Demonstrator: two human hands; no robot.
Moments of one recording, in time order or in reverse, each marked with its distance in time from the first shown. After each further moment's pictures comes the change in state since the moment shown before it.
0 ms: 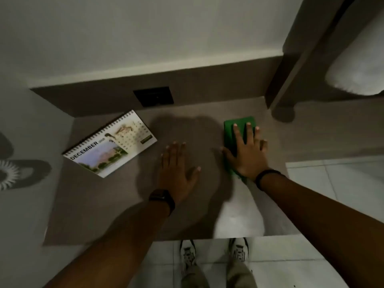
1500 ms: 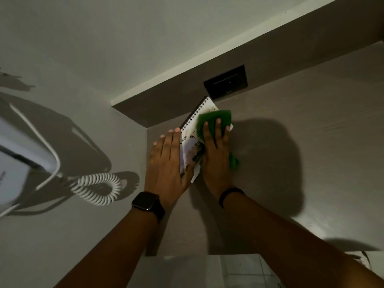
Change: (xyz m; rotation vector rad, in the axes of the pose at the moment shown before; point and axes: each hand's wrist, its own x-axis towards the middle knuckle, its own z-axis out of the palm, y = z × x) left_hand -0.002 -0.209 -0.170 0.433 -0.046 0.117; right_hand -0.003 -0.349 0.121 0.661 0.275 -0.089
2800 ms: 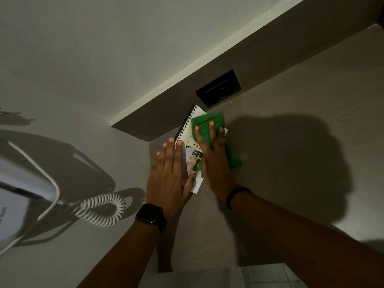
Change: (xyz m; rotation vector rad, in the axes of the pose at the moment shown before) left_hand 0.010 0.001 -0.004 0.213 0.013 0.103; right_hand 0.017 0.005 0.001 0.132 0.011 -0.100
